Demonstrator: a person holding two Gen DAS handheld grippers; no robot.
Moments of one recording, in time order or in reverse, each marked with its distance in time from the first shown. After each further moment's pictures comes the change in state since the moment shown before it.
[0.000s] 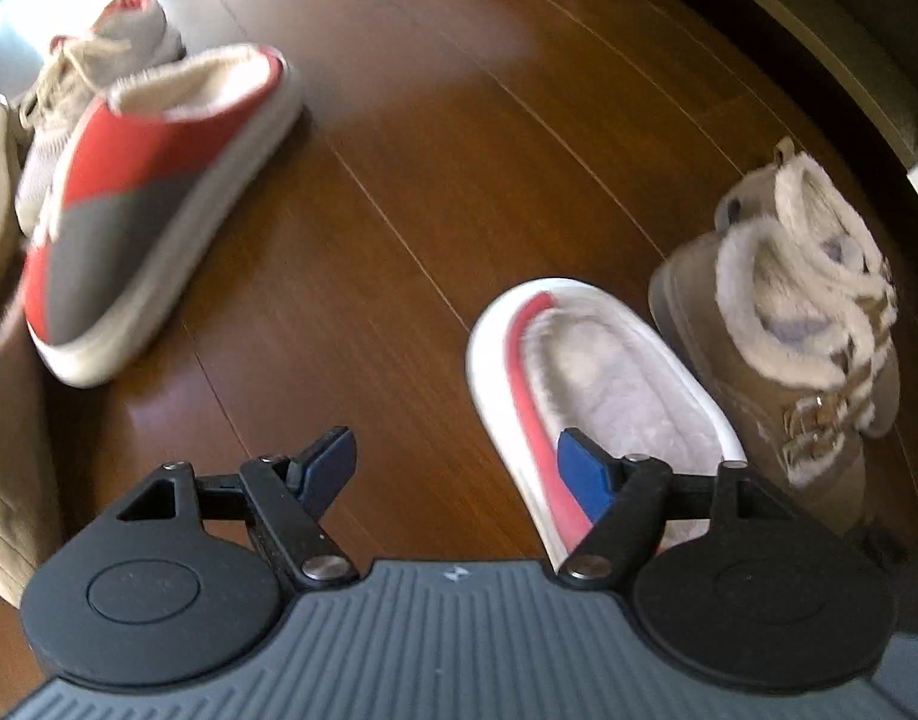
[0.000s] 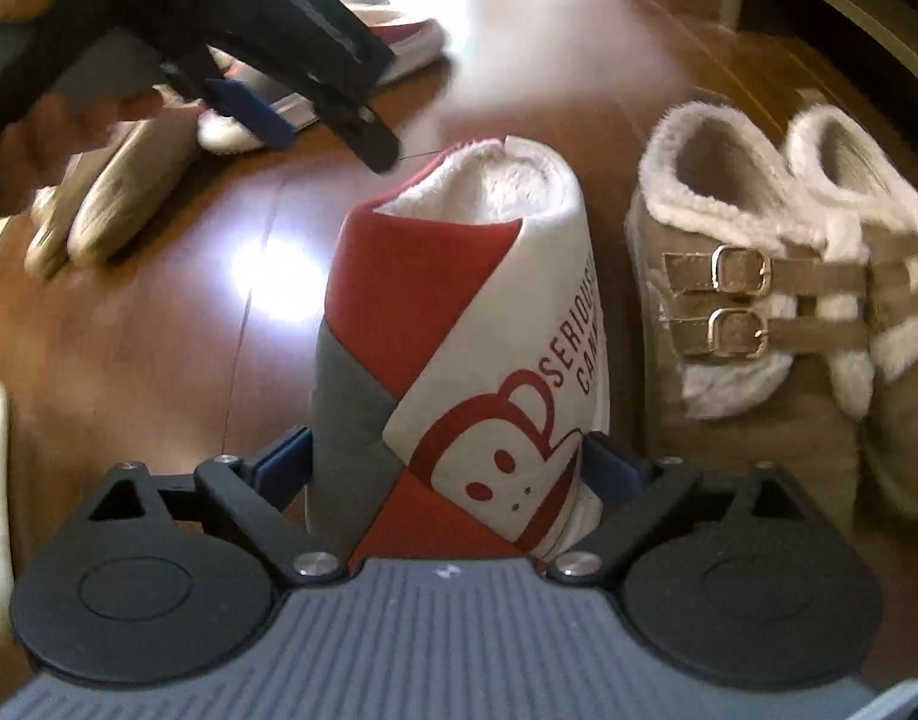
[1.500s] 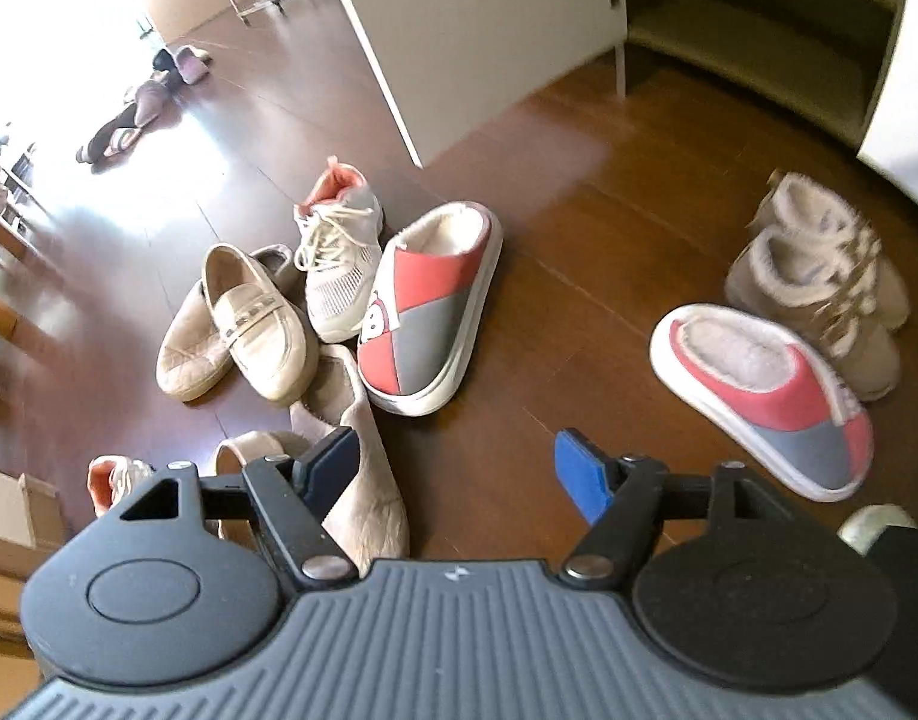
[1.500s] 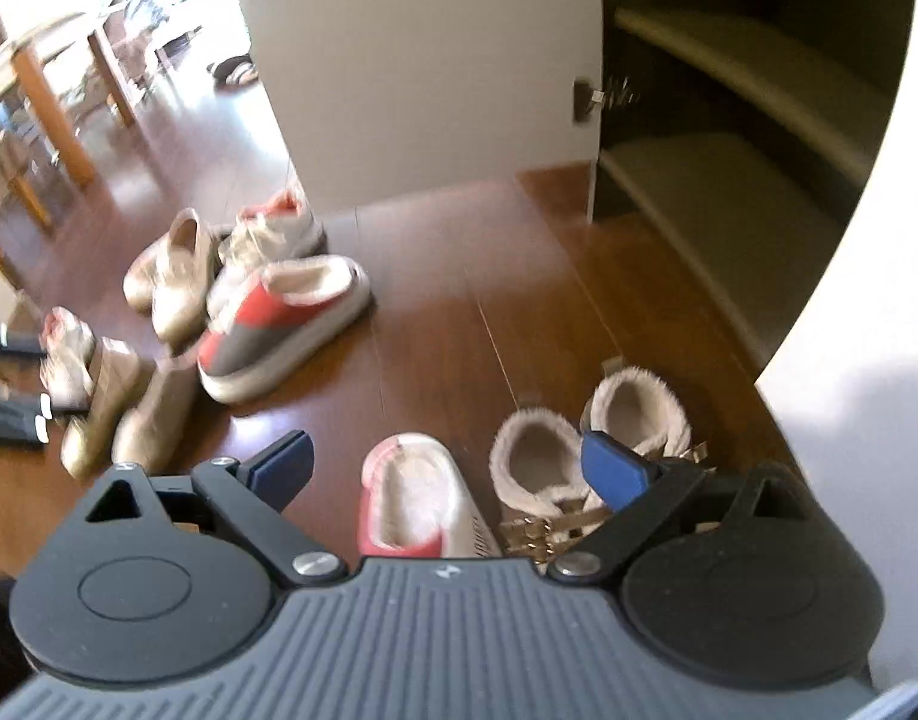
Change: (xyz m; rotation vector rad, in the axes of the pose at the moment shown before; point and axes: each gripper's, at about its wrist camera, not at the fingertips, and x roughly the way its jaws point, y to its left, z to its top) left arm -0.240 0.063 -0.059 0.224 -0.234 0.253; right arm -0.249 0.032 0.141 0.144 -0.224 -0.171
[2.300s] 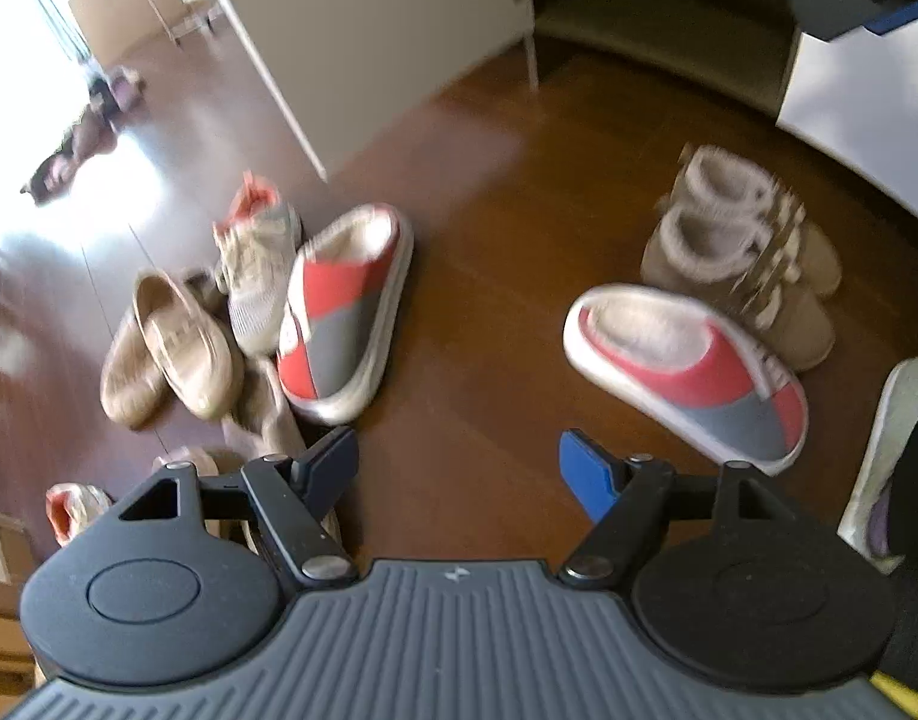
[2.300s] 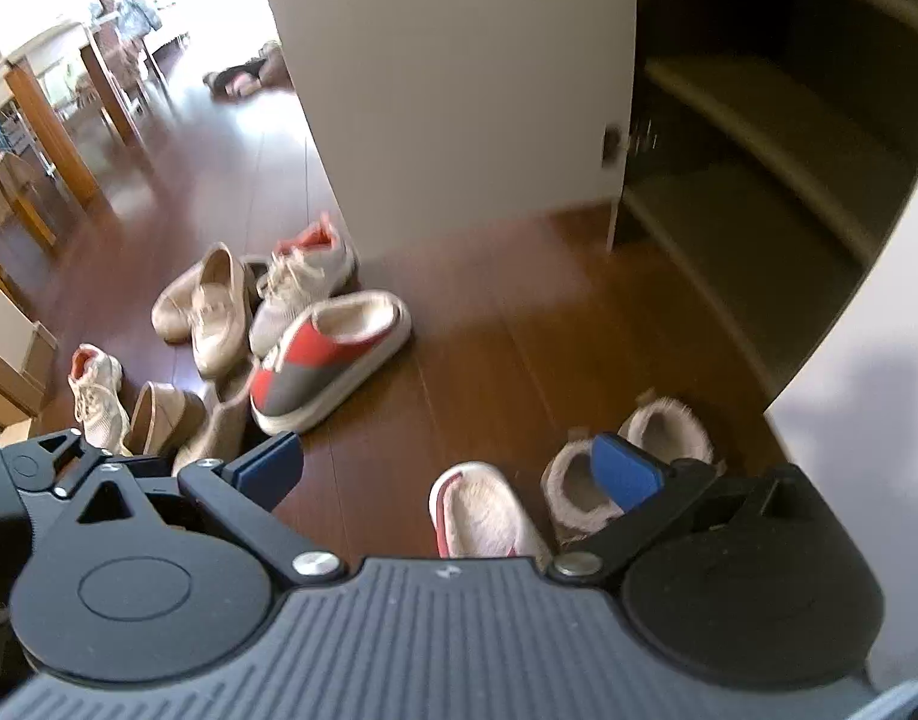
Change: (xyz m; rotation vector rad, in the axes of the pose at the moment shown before) left arm 0.036 -0.035 0.009 0.107 0.085 -0.096; right arm 0.018 0.043 0.037 0.098 0.117 -0.011
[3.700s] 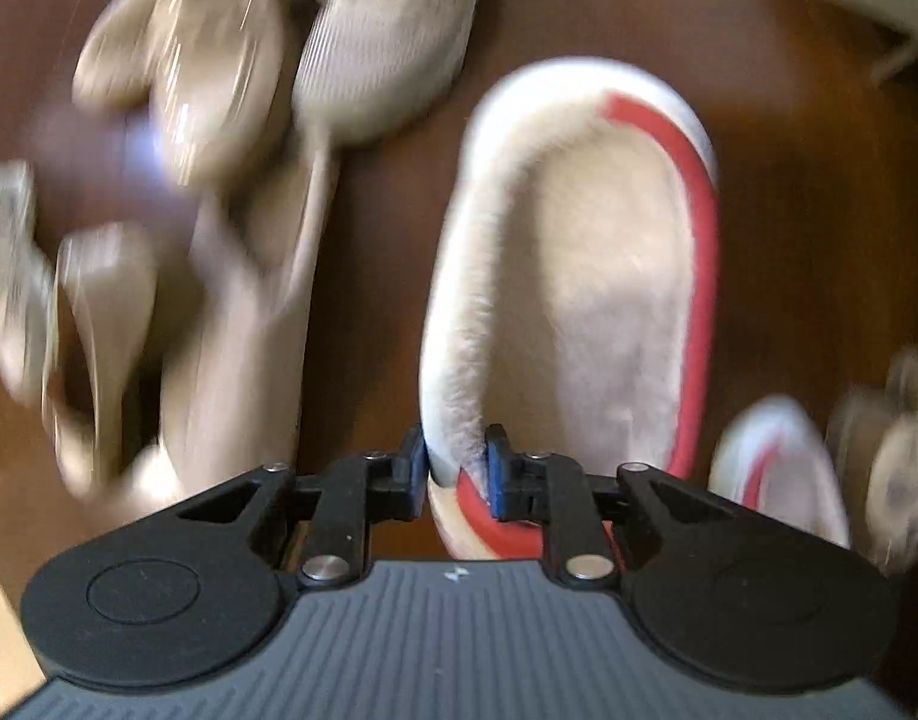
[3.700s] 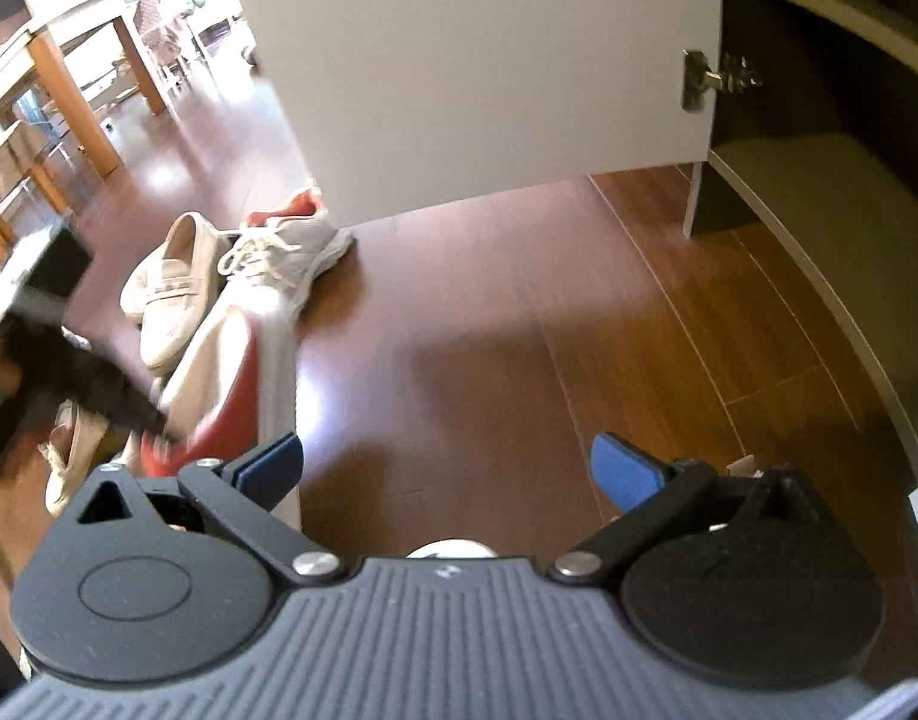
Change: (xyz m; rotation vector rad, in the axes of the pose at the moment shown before) left arm 0.166 0.103 0.032 -0.686 0.512 -0.090; right arm 0.156 -0.032 0.006 -0.106 -0.037 0.127
